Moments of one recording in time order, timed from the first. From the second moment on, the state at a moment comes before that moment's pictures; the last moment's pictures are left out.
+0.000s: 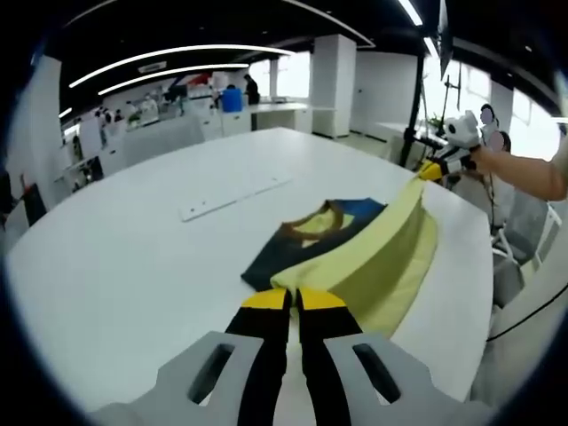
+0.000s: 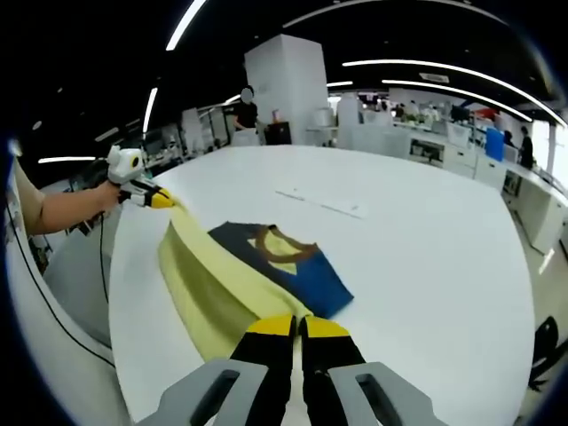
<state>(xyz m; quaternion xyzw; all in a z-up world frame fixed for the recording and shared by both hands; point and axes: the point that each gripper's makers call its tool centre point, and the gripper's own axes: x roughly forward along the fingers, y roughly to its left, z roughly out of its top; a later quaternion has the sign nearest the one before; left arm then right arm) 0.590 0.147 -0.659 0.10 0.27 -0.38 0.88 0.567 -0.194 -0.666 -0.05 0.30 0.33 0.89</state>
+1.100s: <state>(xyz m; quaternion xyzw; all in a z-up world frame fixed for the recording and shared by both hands) 0.661 0.142 -0.666 0.11 0.27 -0.37 0.88 0.647 -0.196 -0.665 -0.06 0.31 0.31 0.90</state>
